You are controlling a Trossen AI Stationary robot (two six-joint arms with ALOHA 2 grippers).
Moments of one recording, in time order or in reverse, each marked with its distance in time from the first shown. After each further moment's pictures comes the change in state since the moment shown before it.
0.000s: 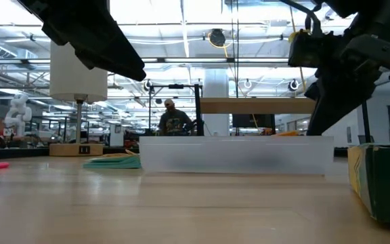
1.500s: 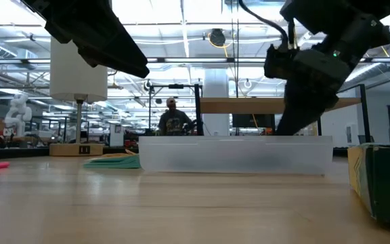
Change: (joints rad) left arm 0.003 0.000 0.000 0.021 -0.001 0.029; right arm -0.107 0.103 0.001 0.214 -0.023 0.036
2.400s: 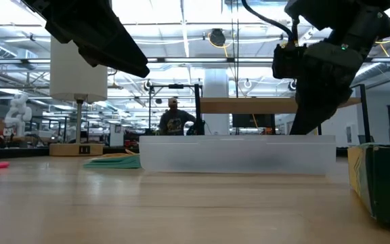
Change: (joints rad) left arm 0.000 0.000 0.000 0.002 0.000 0.006; right arm 0.003 -0.051 0.011 -0.133 -0.056 0.080
